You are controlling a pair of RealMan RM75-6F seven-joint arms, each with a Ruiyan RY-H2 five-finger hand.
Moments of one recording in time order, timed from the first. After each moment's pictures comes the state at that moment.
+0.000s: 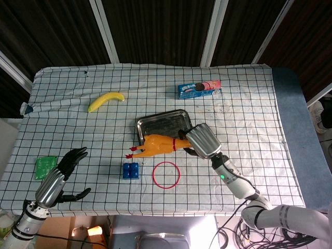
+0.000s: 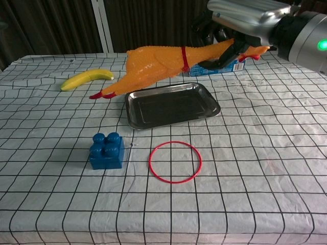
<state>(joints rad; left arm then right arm) -0.31 -1.18 0.00 -1.66 1.81 1.48 -0.45 0.77 -1.44 0.23 -1.62 -1.37 1.09 -0.39</state>
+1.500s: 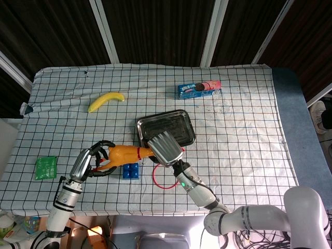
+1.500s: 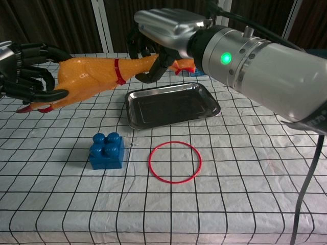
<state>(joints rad) -0.45 -1.46 -0.15 -1.62 1.45 1.29 -0.48 0.94 -1.68 0.30 -1.69 -1.07 1.12 -0.74</state>
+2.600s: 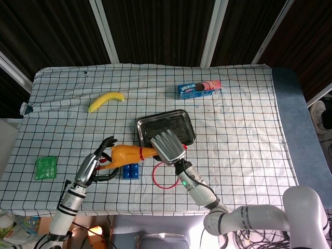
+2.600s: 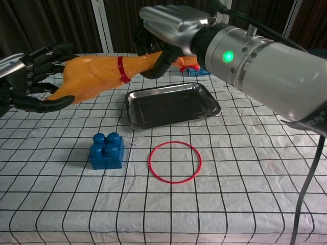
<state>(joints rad) -0.45 -1.47 -0.12 -1.63 1.49 1.25 -0.49 0.95 -1.69 0.29 -1.68 -1.06 1.17 -0.74</state>
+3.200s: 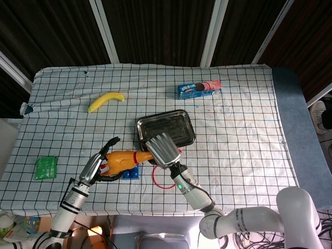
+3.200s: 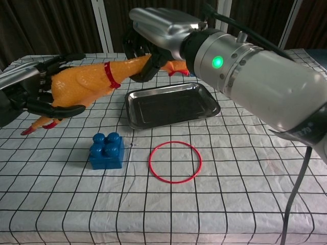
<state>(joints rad) -0.48 -1.47 -0.14 -1.66 1.40 1.18 -0.45 0.95 -1.74 0.30 -1.68 -1.07 1.19 -0.70</state>
